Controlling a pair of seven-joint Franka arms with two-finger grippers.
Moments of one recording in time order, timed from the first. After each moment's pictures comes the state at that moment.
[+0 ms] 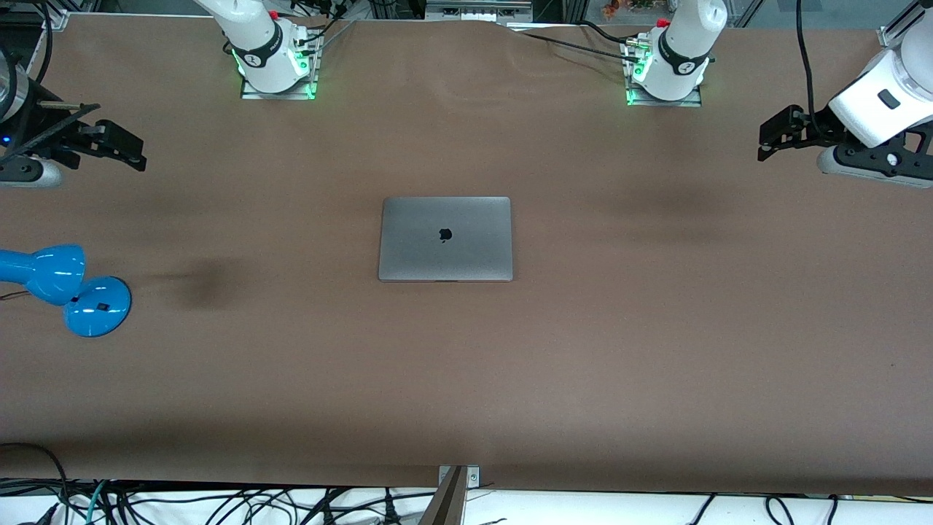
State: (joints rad) left arm -0.12 -0.04 0.04 -1.62 -0.01 1.48 0.08; right arm 0.06 0.03 0.00 -1.54 -0.03 1.49 0.07
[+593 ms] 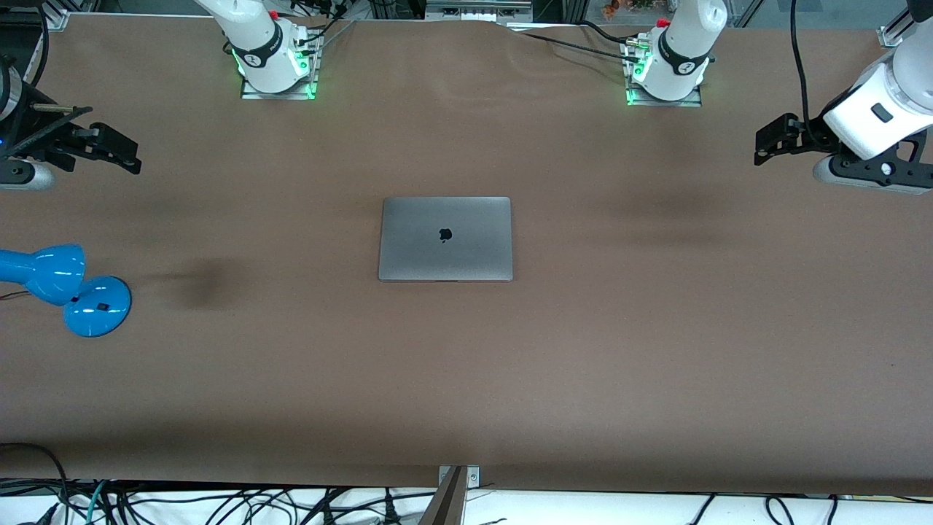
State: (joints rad) left arm -0.12 -0.01 0.04 -1.62 -0.01 1.47 0.02; right arm 0.05 0.02 0.00 -1.55 -0.03 1.50 0.06
